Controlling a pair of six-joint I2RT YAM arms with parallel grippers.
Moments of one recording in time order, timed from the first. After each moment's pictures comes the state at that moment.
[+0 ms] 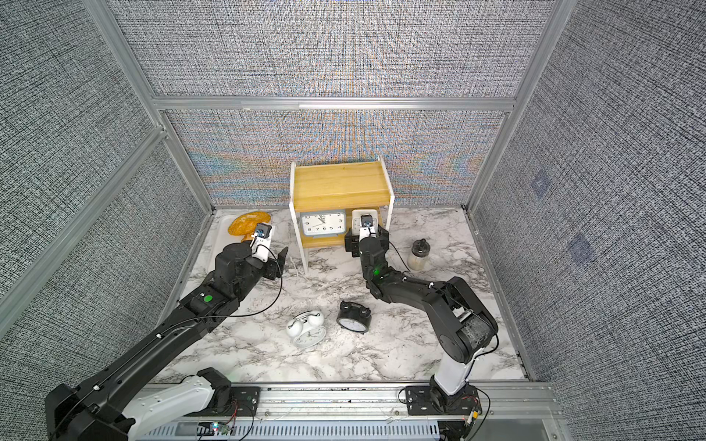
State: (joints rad) left arm -0.59 1.04 0.88 -0.20 -0.28 0.05; right arm 0.60 1.73 0.93 0.64 0.51 0.04
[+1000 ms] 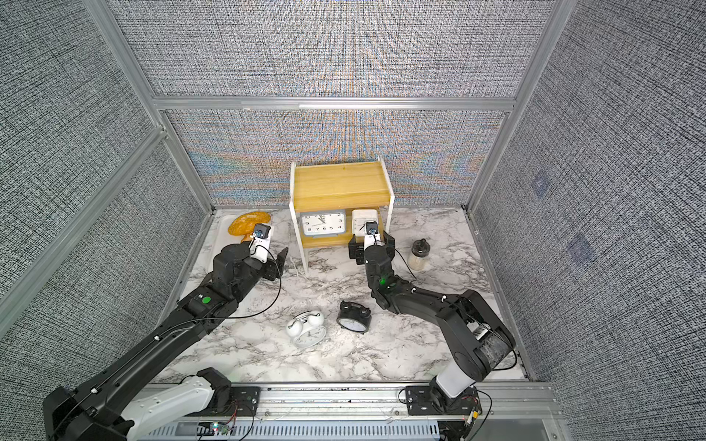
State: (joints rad) left arm -0.59 1.02 0.87 -0.20 -0.26 0.04; right arm 0.62 1.59 0.81 0.63 0.54 0.04
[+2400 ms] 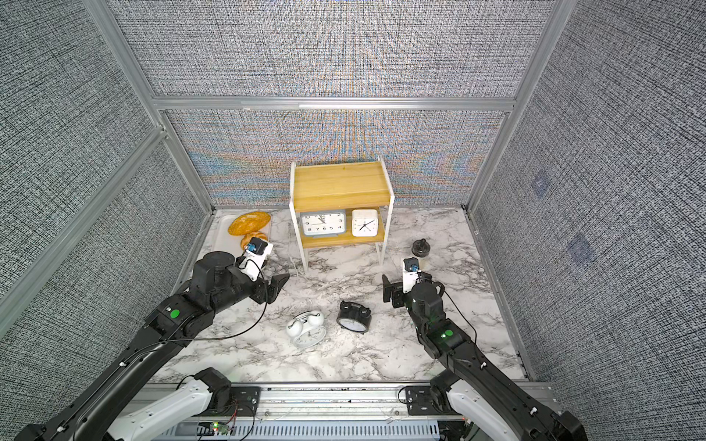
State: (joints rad) left arm -0.59 0.88 0.97 -0.63 0.08 0.02; right arm 0.51 0.79 0.40 0.07 0.26 0.10
